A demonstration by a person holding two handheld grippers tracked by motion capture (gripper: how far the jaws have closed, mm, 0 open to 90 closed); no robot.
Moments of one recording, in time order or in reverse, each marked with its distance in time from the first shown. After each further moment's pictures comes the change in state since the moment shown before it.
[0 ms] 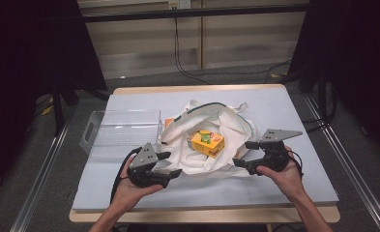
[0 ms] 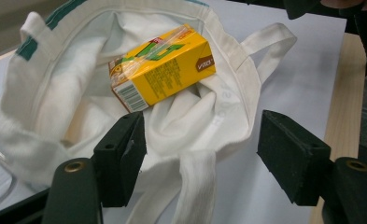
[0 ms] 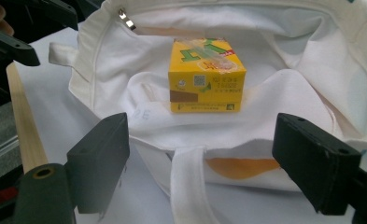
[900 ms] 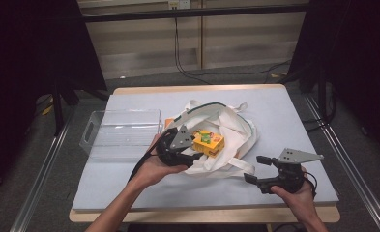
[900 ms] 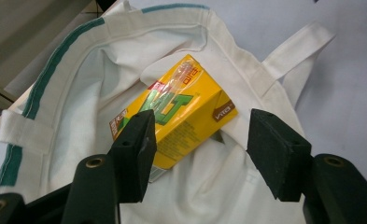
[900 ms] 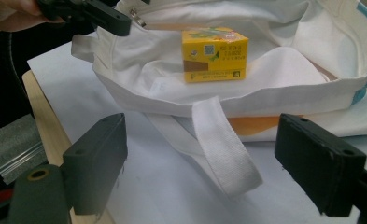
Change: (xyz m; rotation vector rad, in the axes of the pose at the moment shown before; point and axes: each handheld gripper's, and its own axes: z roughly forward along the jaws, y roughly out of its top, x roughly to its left) left arm 0.002 0.063 0.063 0.156 0.028 0.238; right arm 0.017 -0.045 -0.033 -0.092 -0.017 0.048
